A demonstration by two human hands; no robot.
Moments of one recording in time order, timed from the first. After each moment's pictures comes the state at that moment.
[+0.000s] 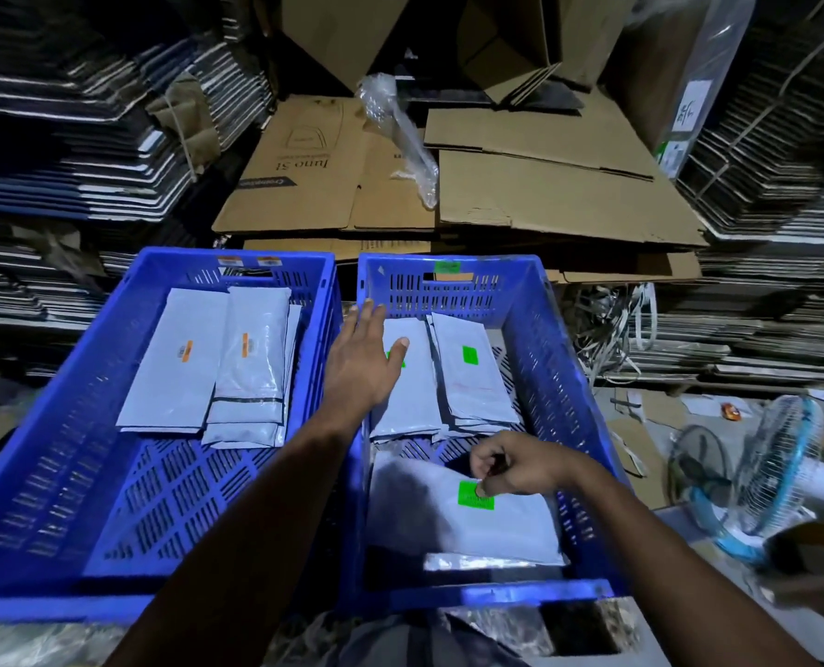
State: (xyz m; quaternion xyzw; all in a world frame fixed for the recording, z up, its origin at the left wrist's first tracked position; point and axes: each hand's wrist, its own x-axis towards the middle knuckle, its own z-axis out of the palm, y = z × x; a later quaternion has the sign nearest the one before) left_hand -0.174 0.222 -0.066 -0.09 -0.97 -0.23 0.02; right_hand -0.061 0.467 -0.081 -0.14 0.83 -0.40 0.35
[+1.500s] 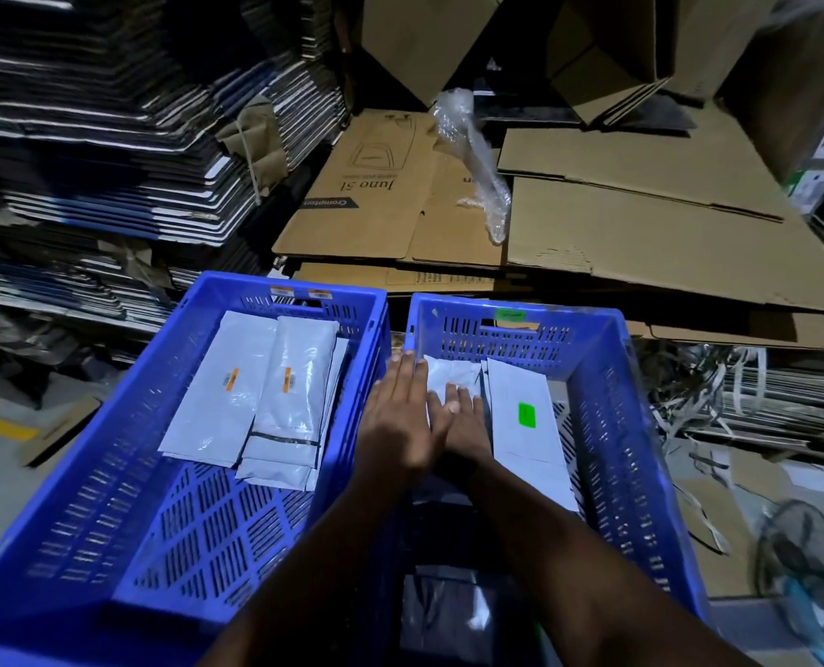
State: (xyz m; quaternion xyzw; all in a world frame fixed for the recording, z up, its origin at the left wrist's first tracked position) left_hand -0.174 0.226 -0.082 -0.08 -0.97 -0.20 0.13; right_hand -0.230 0.342 -0.171 -0.09 0.98 -0.08 0.14
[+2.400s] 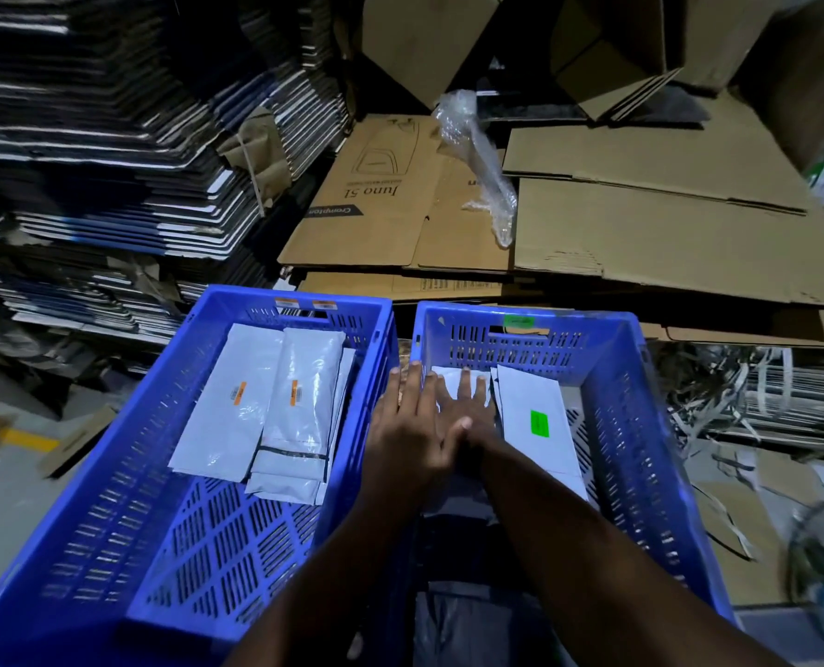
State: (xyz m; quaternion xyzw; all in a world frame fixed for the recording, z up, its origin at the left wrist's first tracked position) left_hand -0.176 0.227 -0.075 -0.07 -0.98 -0.17 0.10; right_hand -0.281 0.335 -0.174 0.00 0.96 -0.15 0.23
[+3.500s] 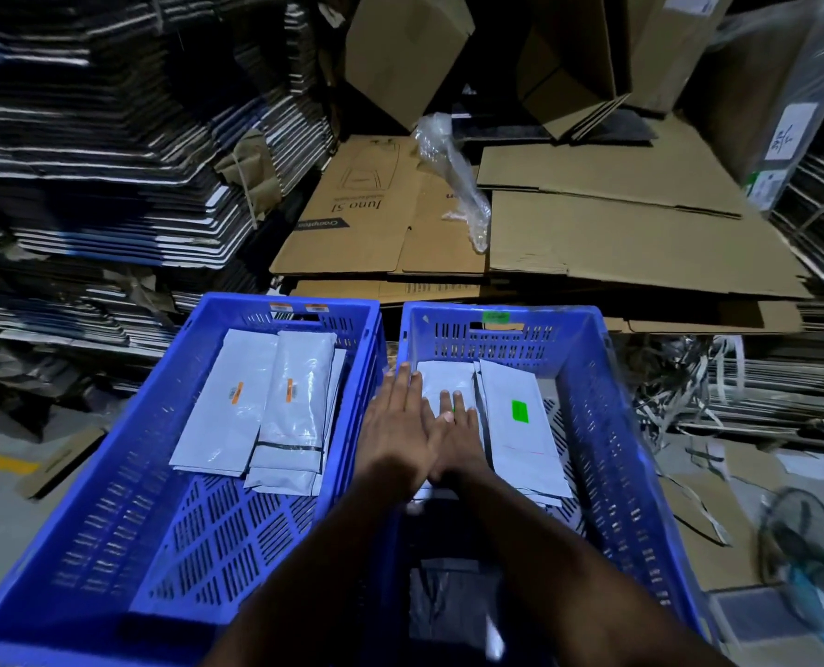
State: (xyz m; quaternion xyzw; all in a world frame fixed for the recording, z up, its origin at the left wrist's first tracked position) left_hand -0.161 0.226 -0.073 -0.07 -0.99 -0.15 0.03; right_hand -0.198 0.340 -0.162 -0.08 0.98 -0.12 0.13
